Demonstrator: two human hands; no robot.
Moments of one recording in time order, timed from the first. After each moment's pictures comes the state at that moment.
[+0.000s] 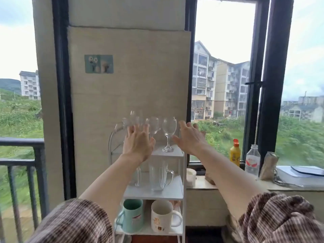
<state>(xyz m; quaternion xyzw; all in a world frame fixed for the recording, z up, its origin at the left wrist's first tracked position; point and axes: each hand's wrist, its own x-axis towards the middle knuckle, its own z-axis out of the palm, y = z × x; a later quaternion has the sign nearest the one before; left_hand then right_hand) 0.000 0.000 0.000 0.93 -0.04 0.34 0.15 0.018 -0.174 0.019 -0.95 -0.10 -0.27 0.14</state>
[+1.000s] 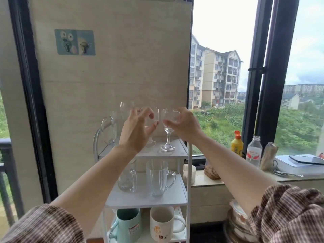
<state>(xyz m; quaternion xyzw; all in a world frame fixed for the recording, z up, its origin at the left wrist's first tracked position) 0.075 0.013 0.008 0.84 -0.18 0.45 0.26 0.091 -0.156 0.024 -0.86 -0.12 -0.31 0.39</state>
